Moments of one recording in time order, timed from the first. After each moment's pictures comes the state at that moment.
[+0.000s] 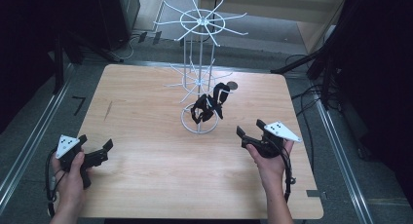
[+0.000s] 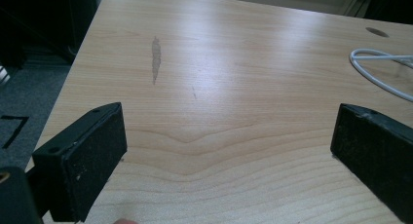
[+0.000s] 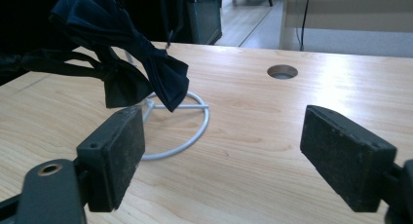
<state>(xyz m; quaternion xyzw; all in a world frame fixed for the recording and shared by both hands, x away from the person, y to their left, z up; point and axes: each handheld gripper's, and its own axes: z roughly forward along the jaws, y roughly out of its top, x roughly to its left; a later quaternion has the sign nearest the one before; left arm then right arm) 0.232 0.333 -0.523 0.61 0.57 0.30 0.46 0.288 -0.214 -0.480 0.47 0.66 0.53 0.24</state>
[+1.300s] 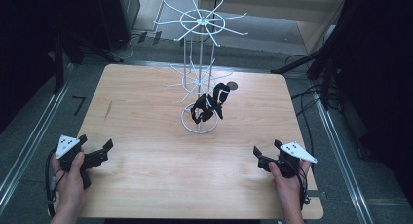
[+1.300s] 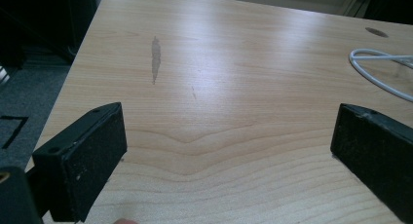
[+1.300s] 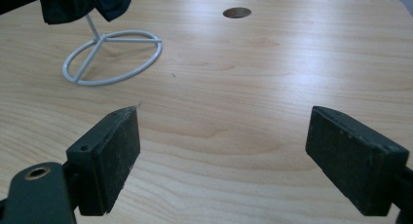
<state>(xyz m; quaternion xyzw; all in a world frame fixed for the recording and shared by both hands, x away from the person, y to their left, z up) 0.232 0.333 -0.522 0.61 0.57 0.30 0.46 0.250 -0.267 -0.521 0.51 0.67 0.48 0.25</state>
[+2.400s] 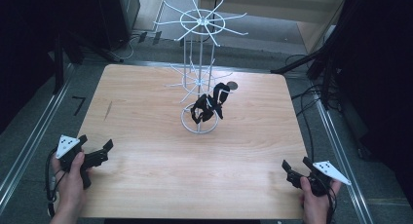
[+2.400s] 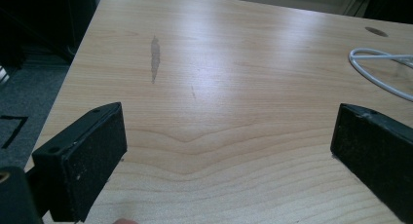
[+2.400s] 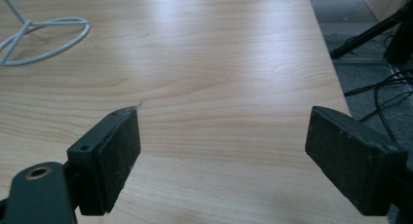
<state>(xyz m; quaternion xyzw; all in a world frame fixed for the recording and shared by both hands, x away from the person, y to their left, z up) 0.232 0.332 -0.522 0.61 0.57 0.30 0.46 0.209 -0.351 -0.545 0.57 0.63 0.46 0.27</state>
